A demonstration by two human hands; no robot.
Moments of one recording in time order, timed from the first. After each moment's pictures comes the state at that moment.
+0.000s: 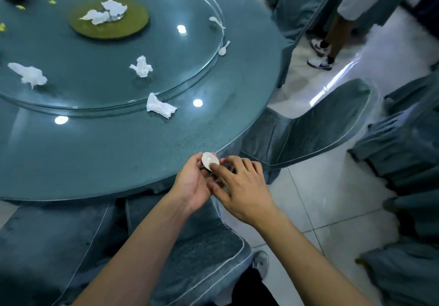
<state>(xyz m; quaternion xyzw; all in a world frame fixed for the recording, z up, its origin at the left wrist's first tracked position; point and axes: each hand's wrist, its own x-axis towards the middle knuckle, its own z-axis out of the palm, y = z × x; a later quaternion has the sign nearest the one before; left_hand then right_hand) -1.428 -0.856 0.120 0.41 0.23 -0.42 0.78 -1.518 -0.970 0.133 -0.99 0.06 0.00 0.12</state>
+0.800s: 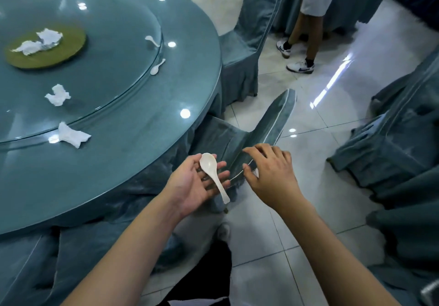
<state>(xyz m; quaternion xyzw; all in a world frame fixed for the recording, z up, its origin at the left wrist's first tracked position) -1.491 -1.187 0.156 0.46 0.20 -0.44 0.75 -1.577 -1.371 0.143 -0.98 0.15 -0.03 0.12</state>
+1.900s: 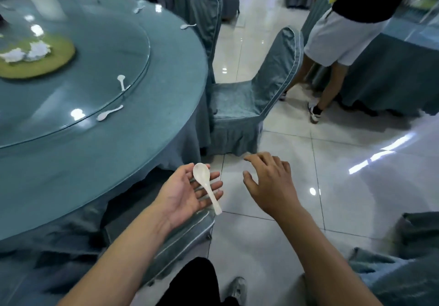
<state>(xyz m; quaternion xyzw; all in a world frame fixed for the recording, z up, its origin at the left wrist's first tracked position) -1.257 -1.640 0.166 0.40 0.28 -0.28 0.83 -1.259 -1.855 0.155 -0.99 -0.03 -0.01 0.13</state>
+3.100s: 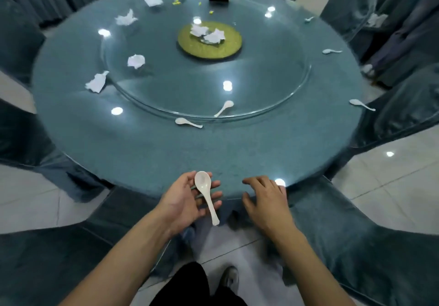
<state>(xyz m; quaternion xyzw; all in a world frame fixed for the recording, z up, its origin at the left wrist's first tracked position) -0.964 -1.651 0.145 0.20 0.47 0.15 0.85 -0.791 -1.775 0.106 -0.85 -0.49 0.12 0.13</state>
